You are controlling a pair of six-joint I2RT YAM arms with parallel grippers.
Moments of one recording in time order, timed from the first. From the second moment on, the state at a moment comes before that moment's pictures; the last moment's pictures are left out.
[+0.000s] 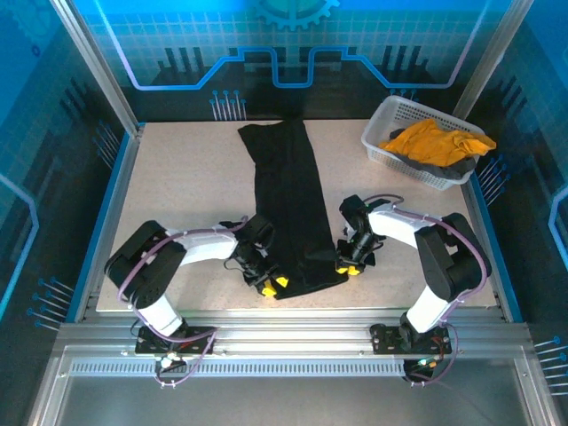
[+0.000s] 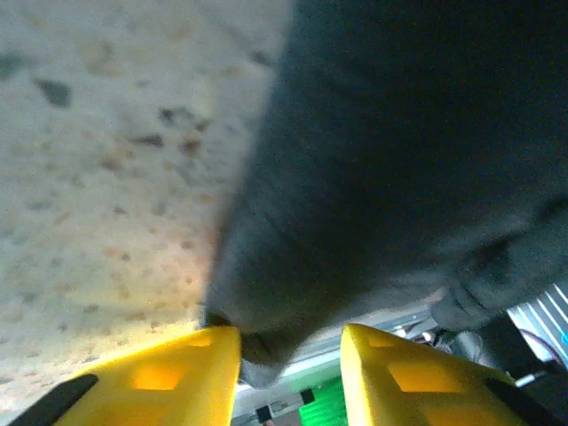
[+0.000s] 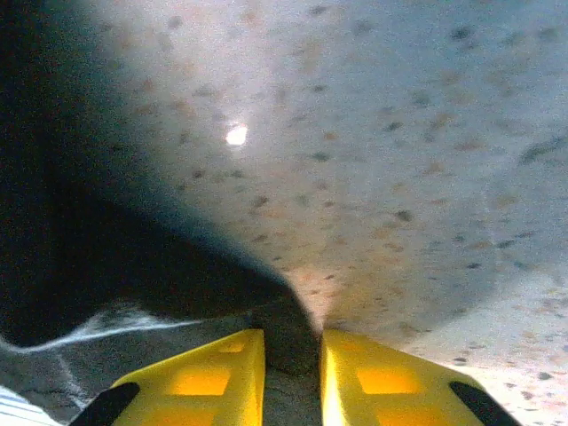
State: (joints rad) left arm -0.67 1.69 0.79 -0.51 0.69 -1.23; right arm 0.44 1.67 0.90 -0.87 -0.35 0.57
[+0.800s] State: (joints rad) left arm -0.62 1.24 0.53 -0.59 0.64 -1.35; right arm 0.62 1.50 0.90 -0.91 -0.53 0.79
